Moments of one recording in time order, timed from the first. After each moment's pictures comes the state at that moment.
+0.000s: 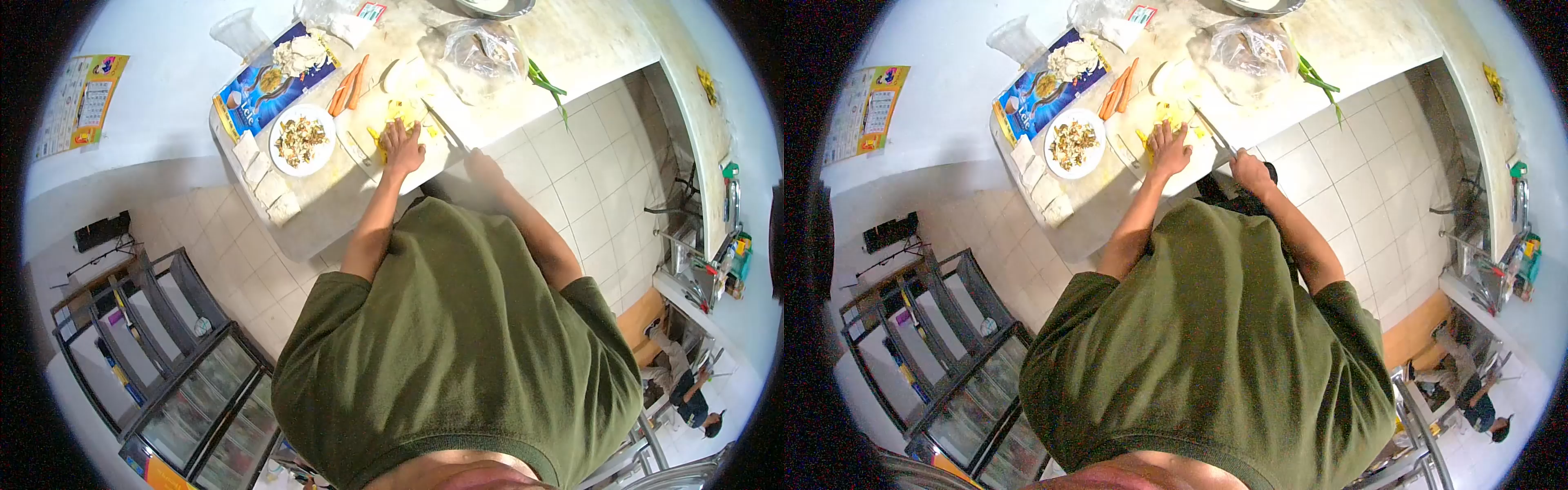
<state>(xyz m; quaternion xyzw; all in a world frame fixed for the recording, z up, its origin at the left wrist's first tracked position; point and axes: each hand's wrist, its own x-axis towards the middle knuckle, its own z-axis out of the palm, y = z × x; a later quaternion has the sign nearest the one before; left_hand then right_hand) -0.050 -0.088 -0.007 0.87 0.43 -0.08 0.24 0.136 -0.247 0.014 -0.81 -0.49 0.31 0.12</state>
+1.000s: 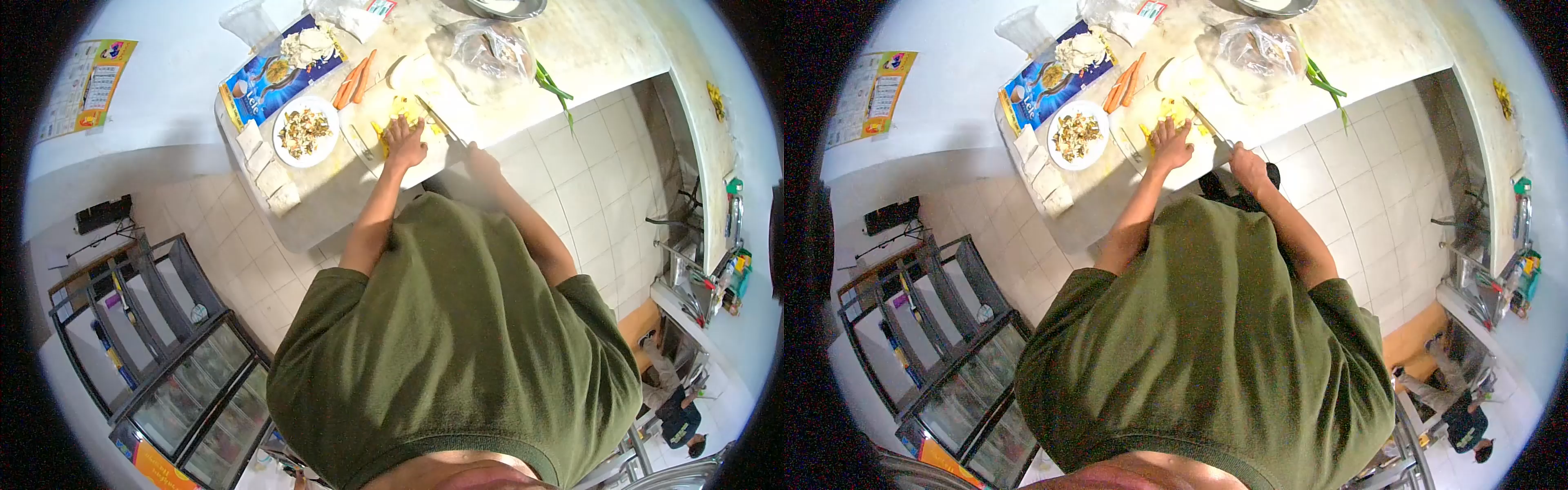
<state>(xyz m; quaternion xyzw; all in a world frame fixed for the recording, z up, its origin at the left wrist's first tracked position) -0.044 -0.084 0.005 0.84 0.45 -0.14 0.26 0.131 -0.230 0.012 -0.80 -0.51 0.29 0.11</state>
